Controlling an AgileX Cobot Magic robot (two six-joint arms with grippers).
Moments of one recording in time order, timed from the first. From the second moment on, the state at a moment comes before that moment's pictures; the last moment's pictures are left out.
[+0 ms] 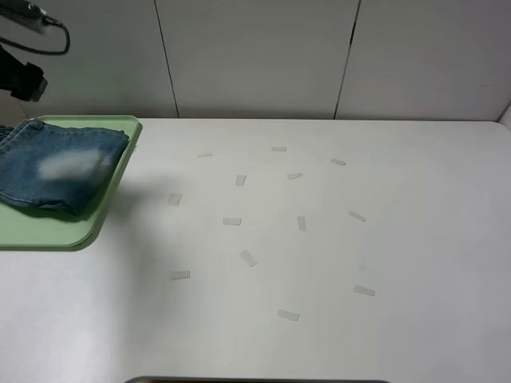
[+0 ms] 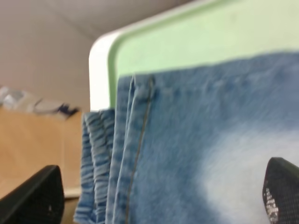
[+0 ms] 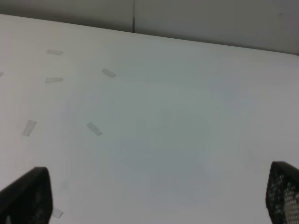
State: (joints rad) left arm 0.06 1.67 -1.23 0.51 0.38 -0.08; right arm 0.17 -0.01 -0.49 -0.06 1.03 -0.01
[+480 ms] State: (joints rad) left arm 0.05 1.17 -0.96 0.26 0.35 0.01; right arm 0.17 -0.01 -0.49 -0.06 1.03 -0.01
